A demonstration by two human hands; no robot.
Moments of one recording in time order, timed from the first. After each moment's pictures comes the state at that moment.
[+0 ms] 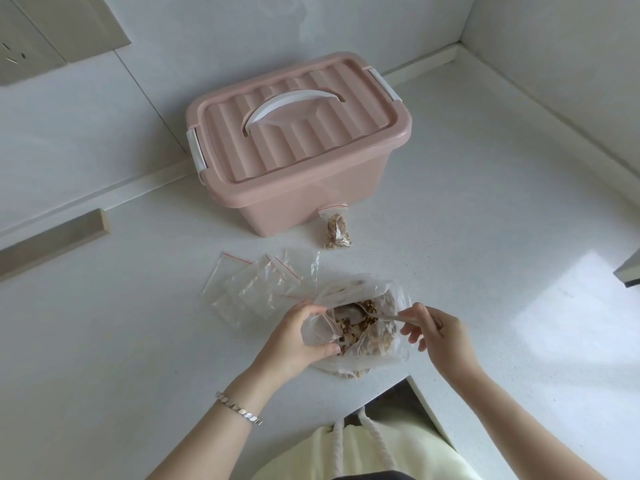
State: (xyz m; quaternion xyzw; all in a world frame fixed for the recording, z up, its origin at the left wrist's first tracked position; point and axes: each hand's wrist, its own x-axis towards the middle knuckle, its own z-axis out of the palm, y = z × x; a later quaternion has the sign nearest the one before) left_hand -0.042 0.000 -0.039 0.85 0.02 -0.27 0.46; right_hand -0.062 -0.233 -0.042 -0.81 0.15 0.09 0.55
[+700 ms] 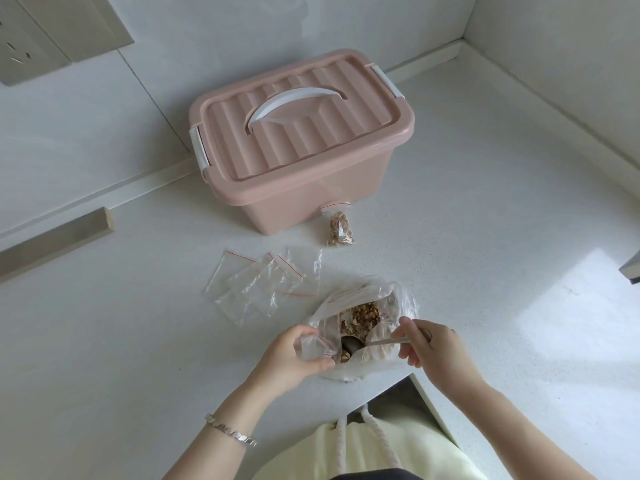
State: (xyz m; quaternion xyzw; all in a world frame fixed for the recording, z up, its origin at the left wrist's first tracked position) left_hand -0.061 0.011 -0.048 0.82 0.11 -0.34 0.45; right_hand -0.075 -0.220 -0.027 -0.85 0.14 0.17 0.49
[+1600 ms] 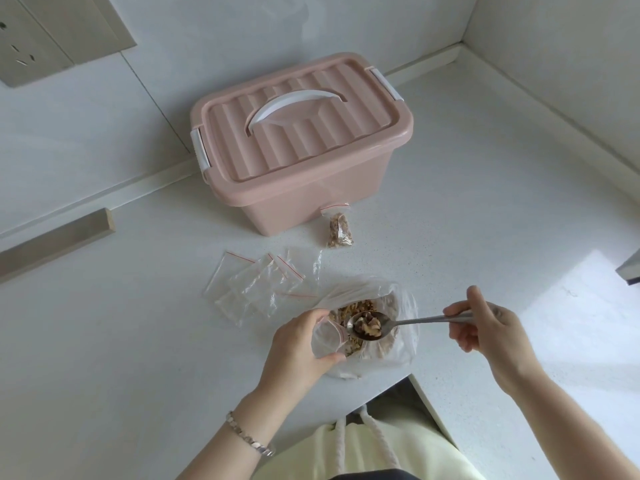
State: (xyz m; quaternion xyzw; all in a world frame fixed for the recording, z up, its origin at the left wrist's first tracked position) left_hand -0.063 -0.010 -0.029 0.91 -0.03 -0.17 0.37; right_hand -0.064 -0.264 0.007 -0.71 0.27 0.08 0.64
